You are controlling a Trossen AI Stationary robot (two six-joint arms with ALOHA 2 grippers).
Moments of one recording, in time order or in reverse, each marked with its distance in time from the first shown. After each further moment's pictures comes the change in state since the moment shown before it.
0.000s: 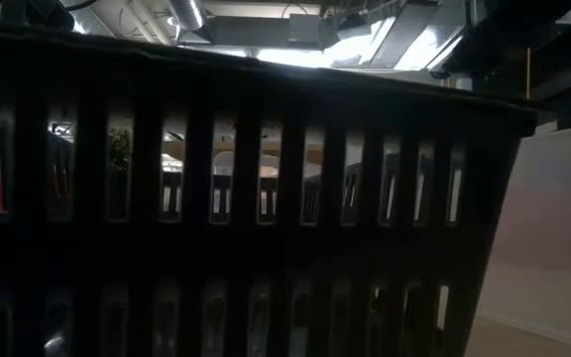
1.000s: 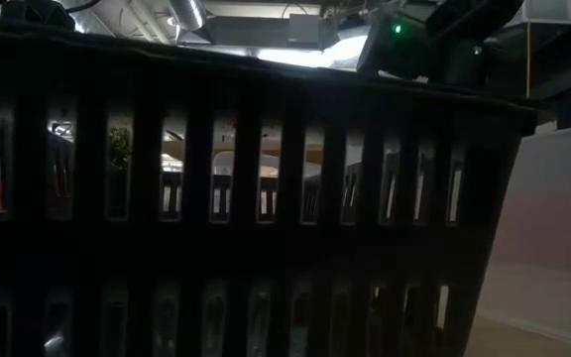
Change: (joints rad) left arm 0.000 0.000 0.000 -0.022 0.001 0.001; right arm -0.123 0.778 0.192 0.008 -0.155 -0.185
